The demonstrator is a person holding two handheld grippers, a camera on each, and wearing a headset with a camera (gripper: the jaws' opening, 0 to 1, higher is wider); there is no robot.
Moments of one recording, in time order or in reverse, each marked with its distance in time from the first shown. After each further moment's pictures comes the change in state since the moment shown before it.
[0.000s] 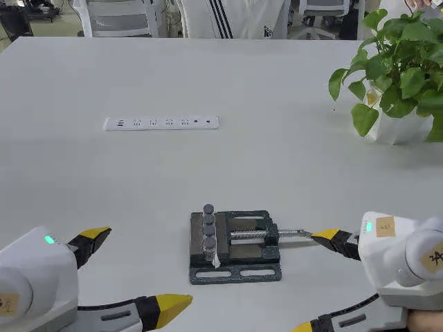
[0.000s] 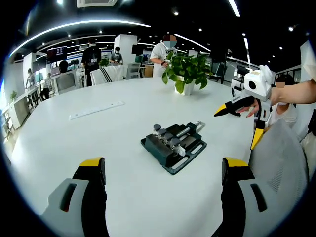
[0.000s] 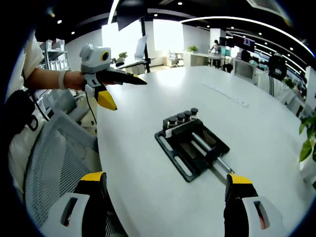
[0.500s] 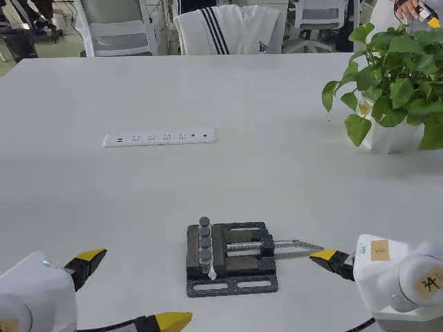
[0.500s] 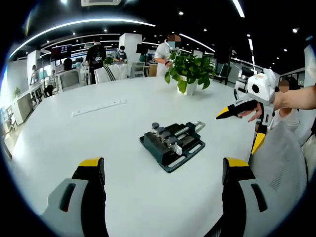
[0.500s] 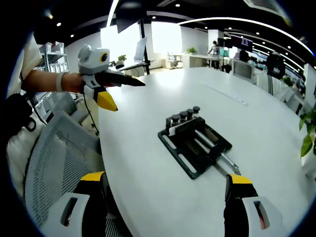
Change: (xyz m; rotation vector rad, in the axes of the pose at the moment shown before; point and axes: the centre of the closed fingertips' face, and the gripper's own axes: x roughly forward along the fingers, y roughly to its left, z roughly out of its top) left arm -0.006 -0.010 -0.004 -0.024 0.002 0.038; right arm -0.001 0.008 -0.002 0.014 -0.025 0.005
